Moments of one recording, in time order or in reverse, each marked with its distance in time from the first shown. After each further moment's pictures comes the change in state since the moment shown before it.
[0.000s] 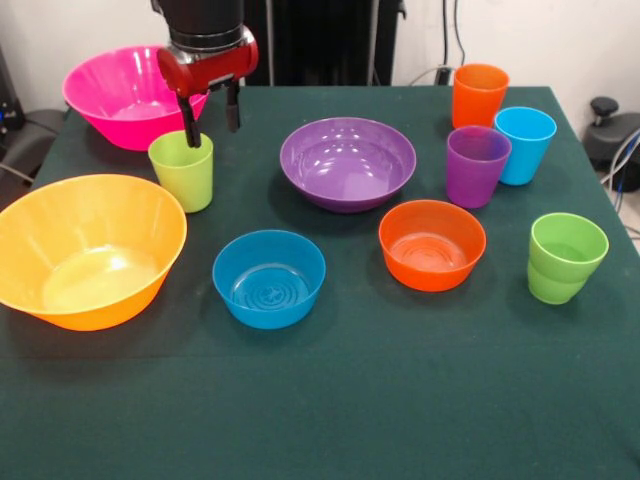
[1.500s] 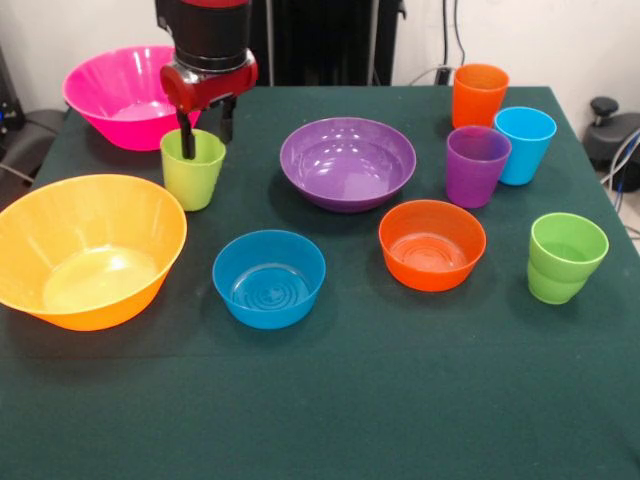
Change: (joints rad) arm 0.128 0.017 -0.137 -0.058 -0.048 0.000 0.000
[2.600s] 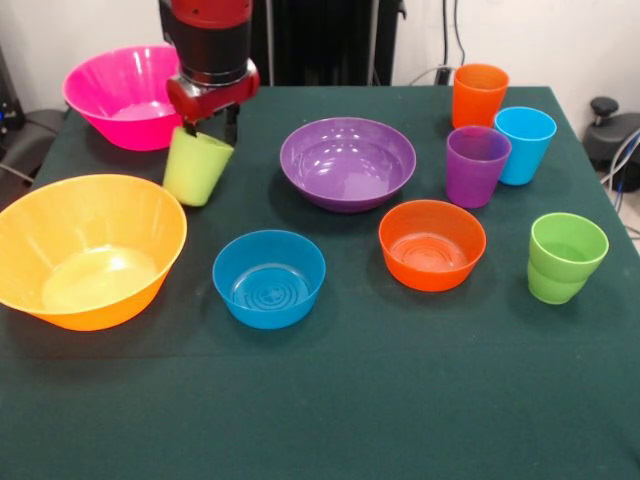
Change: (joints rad) arm -0.012 0.050 -0.046 -0.011 0.014 0.000 0.000
